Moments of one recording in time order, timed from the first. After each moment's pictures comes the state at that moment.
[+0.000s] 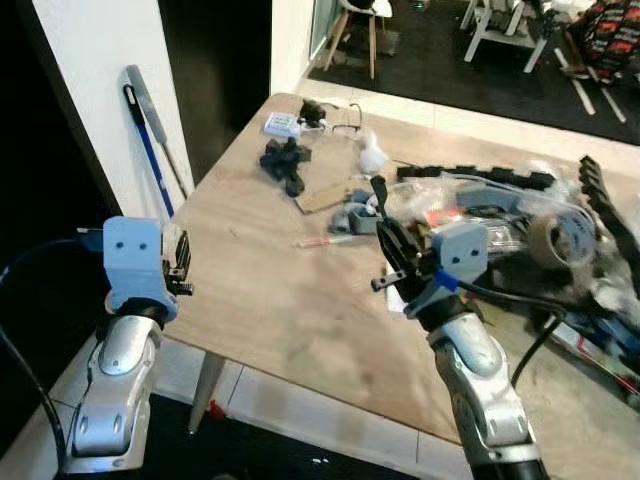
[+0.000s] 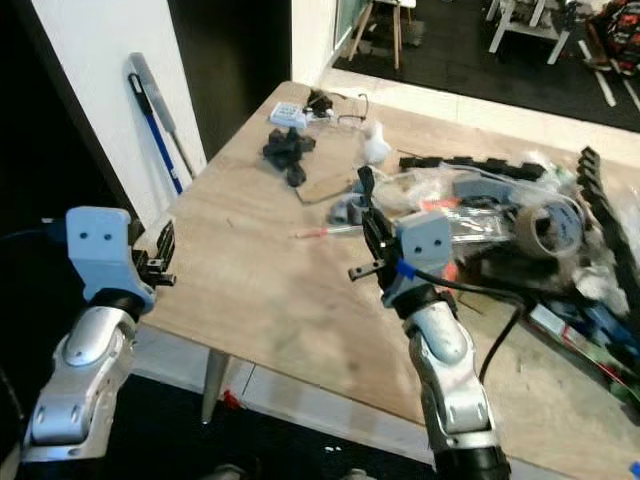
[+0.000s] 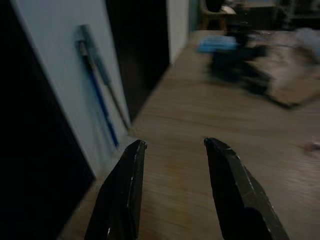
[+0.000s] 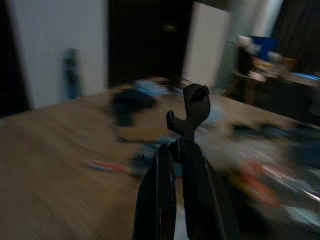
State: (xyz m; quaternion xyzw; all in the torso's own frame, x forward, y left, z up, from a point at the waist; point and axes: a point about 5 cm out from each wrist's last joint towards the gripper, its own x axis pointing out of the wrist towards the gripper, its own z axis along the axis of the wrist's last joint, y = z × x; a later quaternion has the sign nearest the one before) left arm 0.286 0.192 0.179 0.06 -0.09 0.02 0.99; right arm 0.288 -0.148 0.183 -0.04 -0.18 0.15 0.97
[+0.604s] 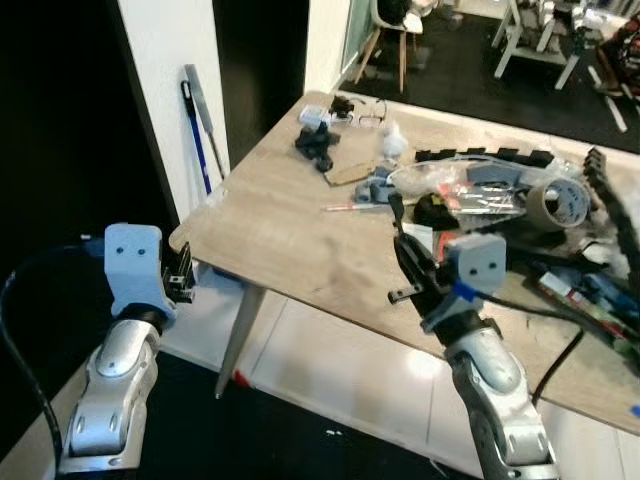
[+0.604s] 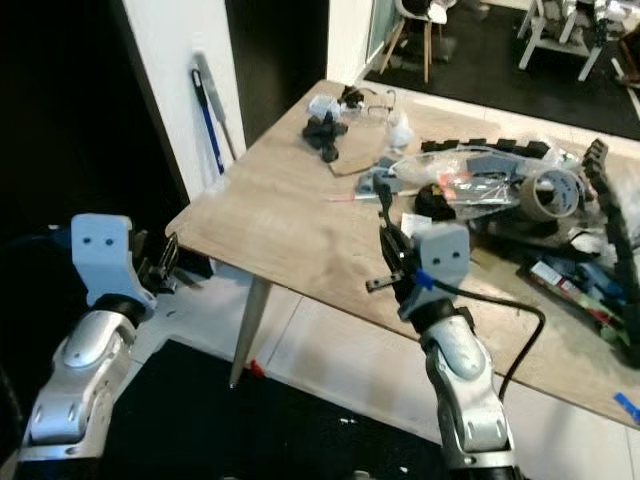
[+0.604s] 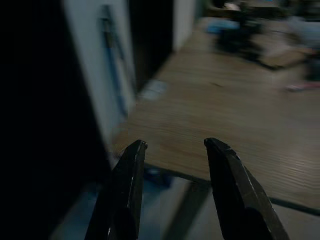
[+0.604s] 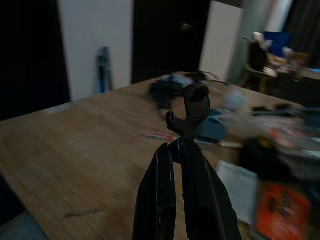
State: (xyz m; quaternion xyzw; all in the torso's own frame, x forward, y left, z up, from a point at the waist) left arm 0.285 0.190 0.165 0.04 -0.06 -0.01 1.00; right arm 0.282 -0.155 0.176 -0.01 -0.15 0.13 0.98
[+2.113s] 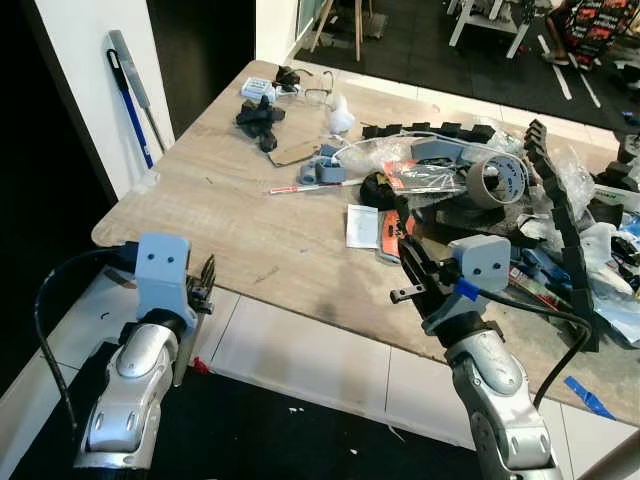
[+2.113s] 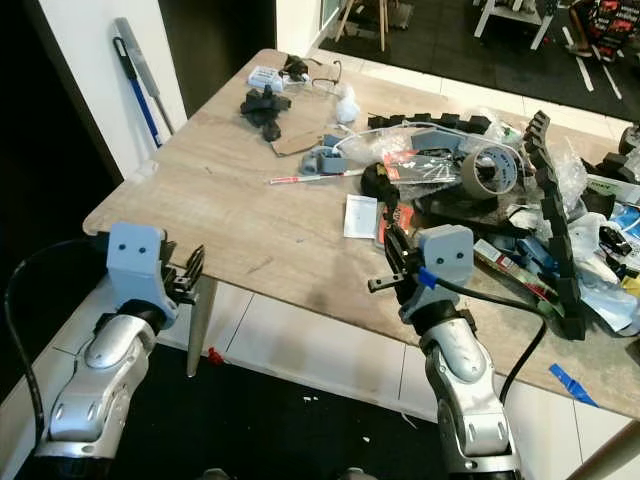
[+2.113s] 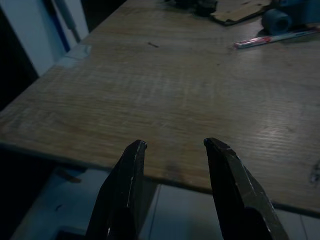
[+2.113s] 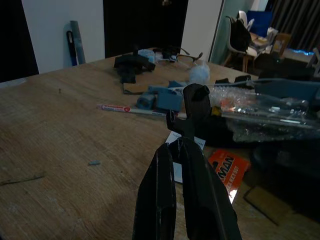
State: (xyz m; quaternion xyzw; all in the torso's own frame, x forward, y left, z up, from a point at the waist) left arm 0.290 0.185 0.151 0.05 -0.03 -0.01 1.00; right arm 0.279 -0.152 0.179 -0.02 -0.16 0.13 0.98
